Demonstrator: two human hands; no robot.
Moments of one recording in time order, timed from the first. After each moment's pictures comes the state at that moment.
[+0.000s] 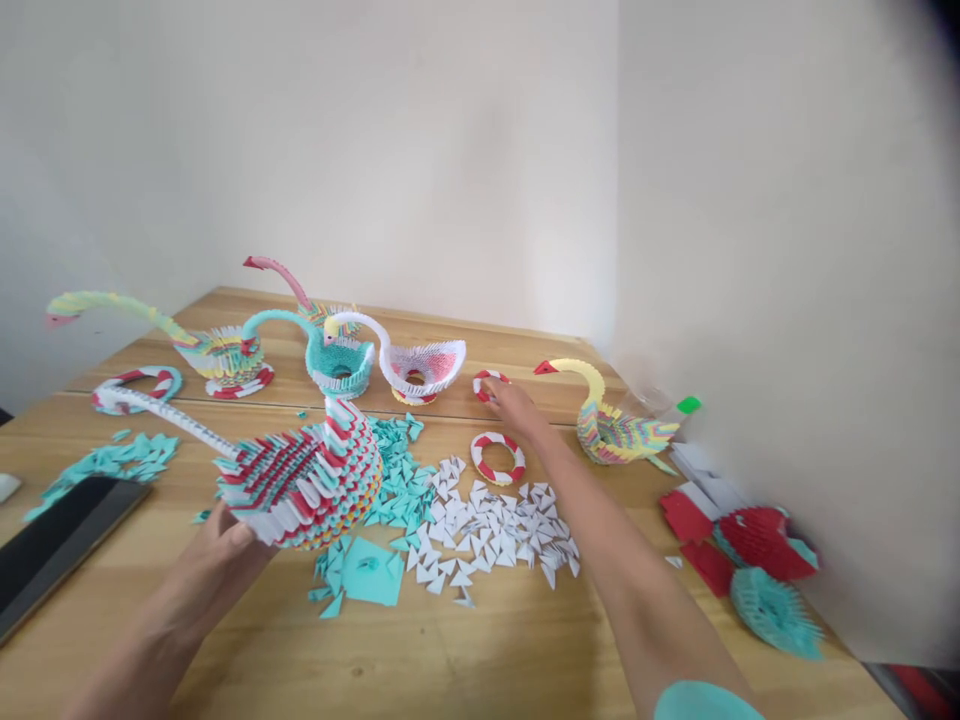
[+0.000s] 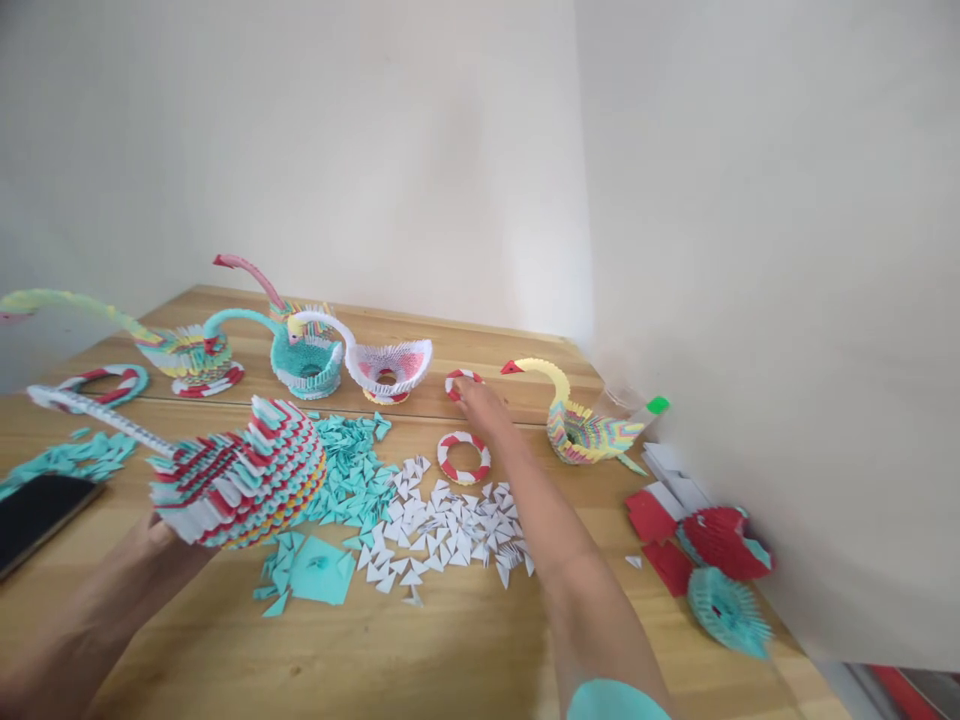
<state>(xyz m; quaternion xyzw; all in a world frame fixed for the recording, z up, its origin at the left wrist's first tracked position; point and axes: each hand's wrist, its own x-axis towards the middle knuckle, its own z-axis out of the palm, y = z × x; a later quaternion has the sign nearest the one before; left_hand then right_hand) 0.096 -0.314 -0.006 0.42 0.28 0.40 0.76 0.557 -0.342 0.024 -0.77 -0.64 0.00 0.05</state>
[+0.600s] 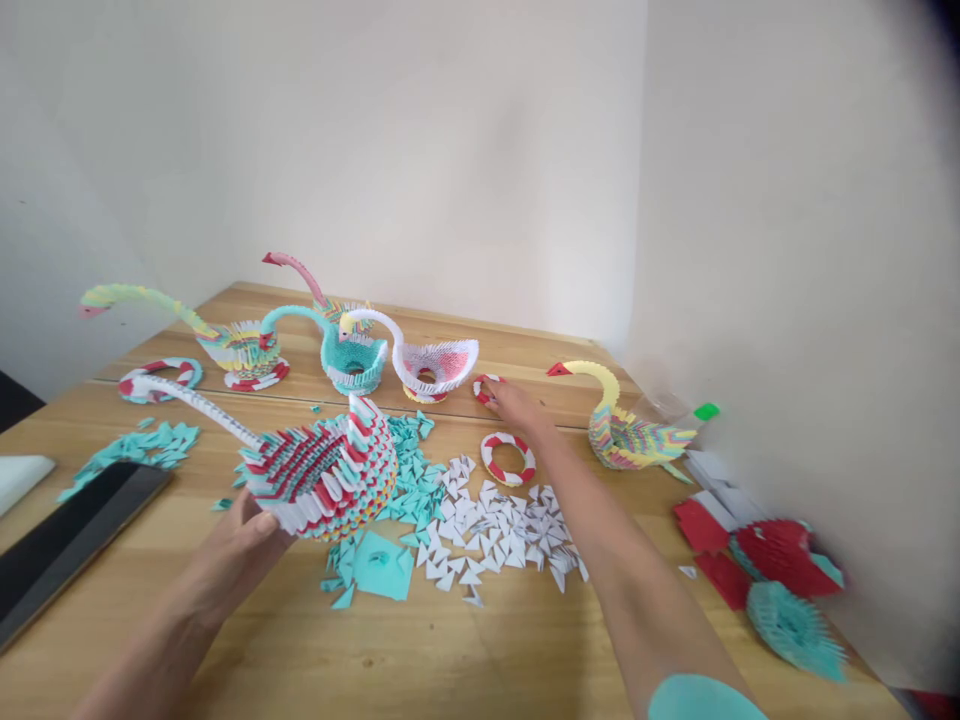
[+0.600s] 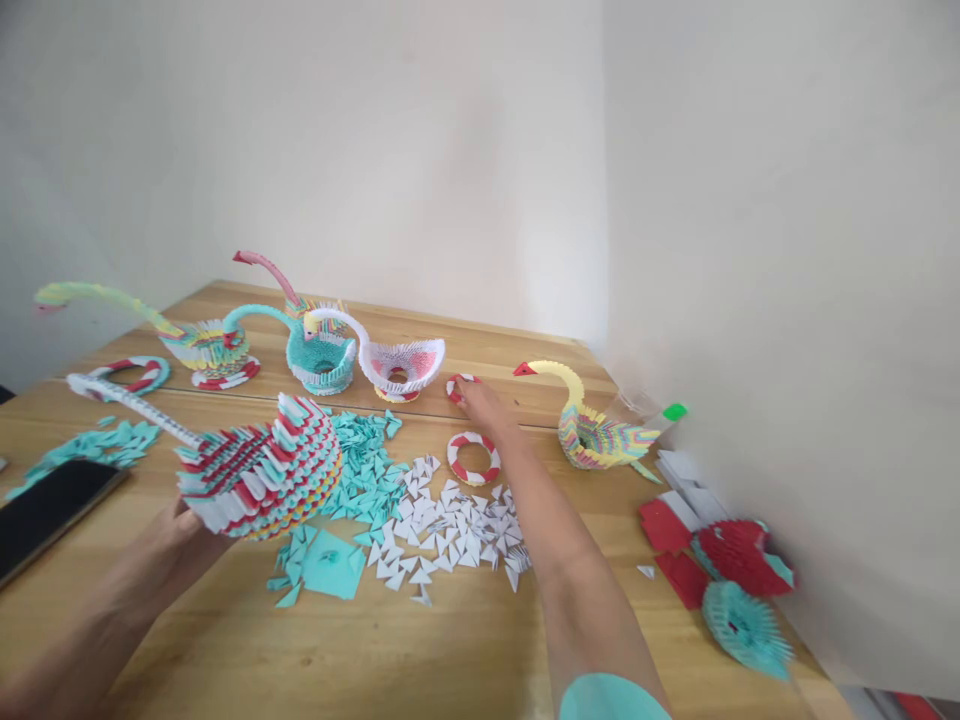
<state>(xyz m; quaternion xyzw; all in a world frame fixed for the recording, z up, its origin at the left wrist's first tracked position) 0.098 -0.316 -0.001 0.42 0.27 0.39 0.77 0.552 -0.320 0.015 -0.76 -0.65 0.03 0.03</state>
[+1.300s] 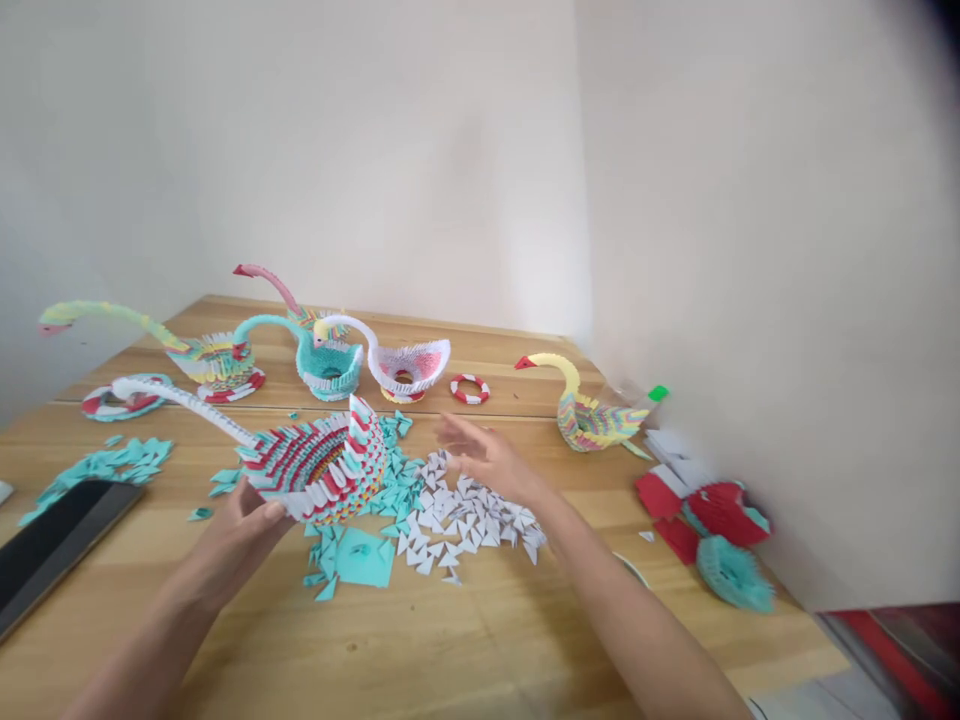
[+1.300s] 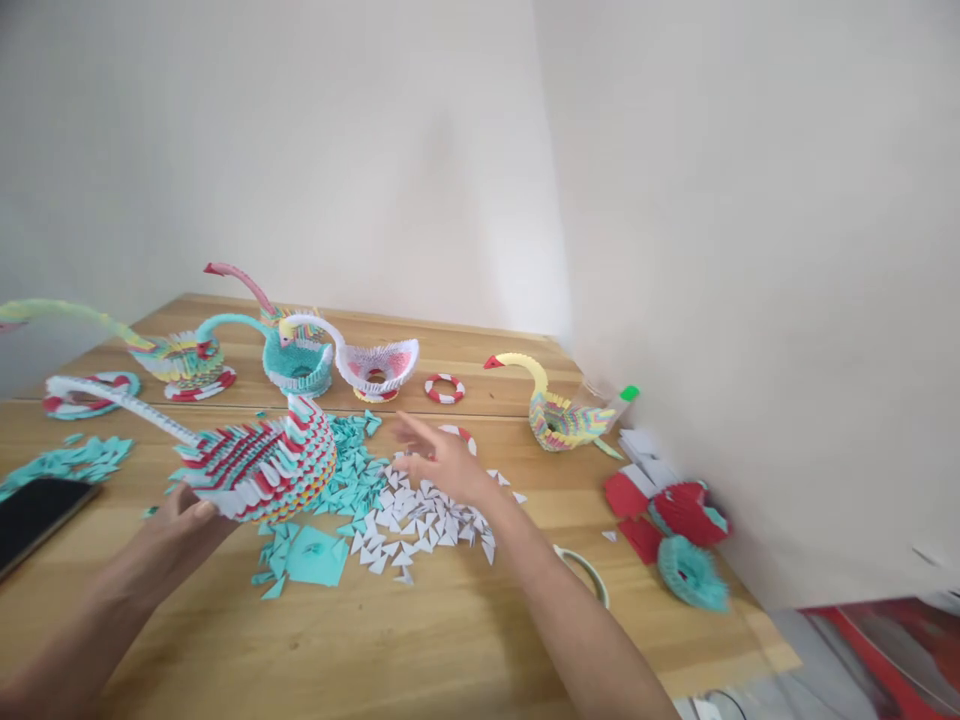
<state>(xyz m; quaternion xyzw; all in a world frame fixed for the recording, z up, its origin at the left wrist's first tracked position) 0.117 -0.320 0.012 0.47 0.30 0.39 0.73 0.447 -0.439 0.052 -0.58 -0.59 0.36 0.42</state>
